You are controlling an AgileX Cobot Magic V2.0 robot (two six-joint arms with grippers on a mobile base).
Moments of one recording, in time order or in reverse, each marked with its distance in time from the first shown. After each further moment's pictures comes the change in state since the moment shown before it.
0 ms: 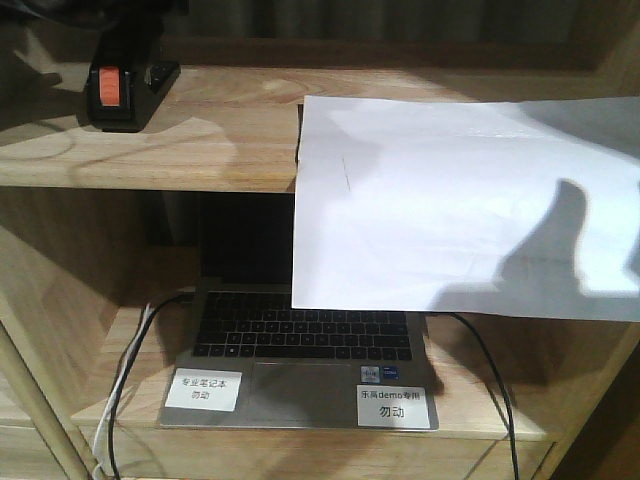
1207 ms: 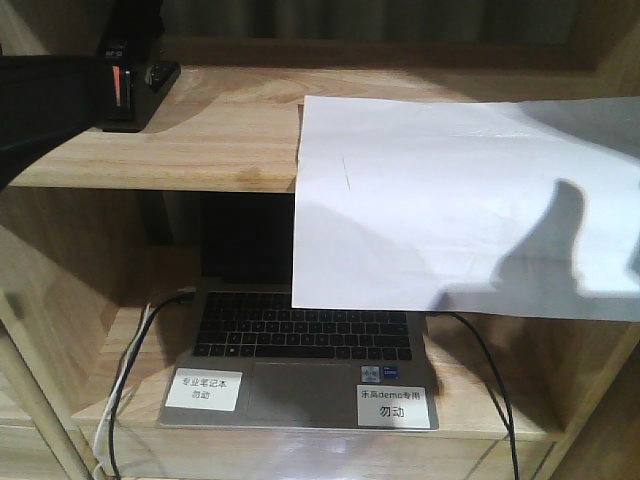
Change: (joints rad) left arm -0.230 -0.759 0.813 -0.239 -0.491 0.370; right arm 0.000 0.000 0.000 0.000 0.000 0.000
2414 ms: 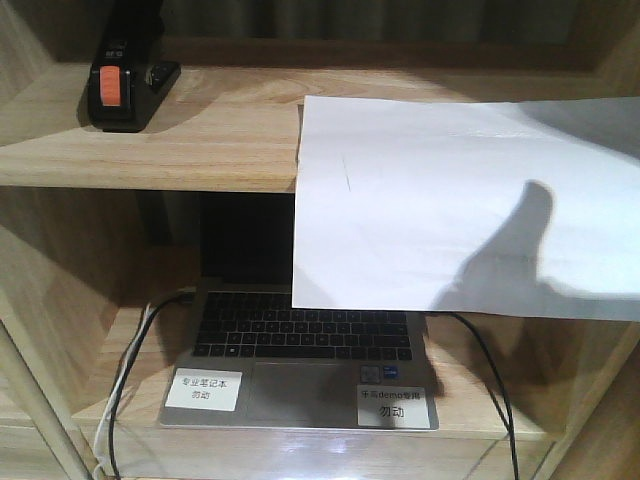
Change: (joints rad) left arm 0.569 -0.221 -0.003 -0.094 -0.010 0.030; right arm 0.000 0.000 0.000 0.000 0.016 0.000
